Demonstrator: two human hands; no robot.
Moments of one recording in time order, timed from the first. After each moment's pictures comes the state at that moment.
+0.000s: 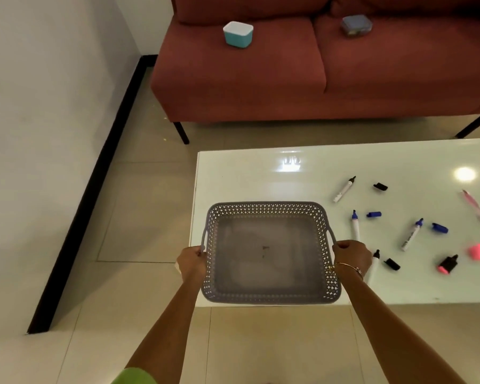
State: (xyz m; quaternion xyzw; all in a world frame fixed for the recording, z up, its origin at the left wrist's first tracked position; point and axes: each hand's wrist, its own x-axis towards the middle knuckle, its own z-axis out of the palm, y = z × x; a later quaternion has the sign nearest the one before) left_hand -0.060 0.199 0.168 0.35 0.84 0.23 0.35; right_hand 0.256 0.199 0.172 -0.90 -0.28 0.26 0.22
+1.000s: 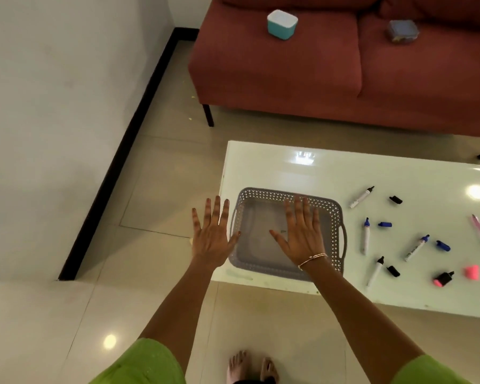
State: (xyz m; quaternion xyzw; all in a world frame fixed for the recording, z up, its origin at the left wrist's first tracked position) left_hand -0.093 0.187 0.243 0.71 0.70 -0.03 0.09; right_hand 0.131 0.213 0.246 -0.63 -0.77 0.11 -0.02
